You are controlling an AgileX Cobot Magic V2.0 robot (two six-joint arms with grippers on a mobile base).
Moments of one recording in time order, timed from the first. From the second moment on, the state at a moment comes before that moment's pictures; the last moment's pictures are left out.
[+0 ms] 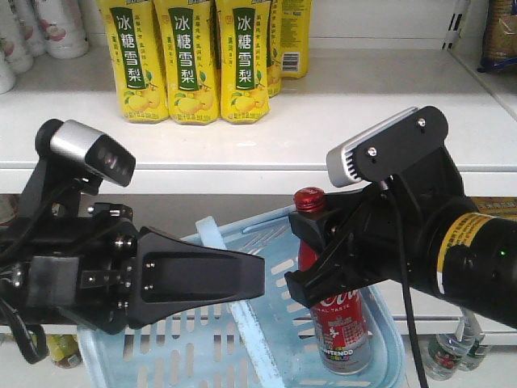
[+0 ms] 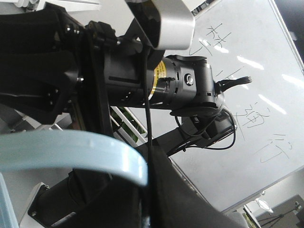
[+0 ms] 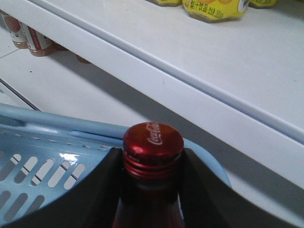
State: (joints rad) left arm -0.43 1.20 -0.76 1.35 -1.18 -2.17; right arm 0.82 1.09 -0.88 -0.46 0.41 0.50
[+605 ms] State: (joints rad) left arm -0.43 1.20 -0.75 1.39 -1.17 -2.17; right arm 0.82 0.92 -0.88 -0.53 0.60 0.48
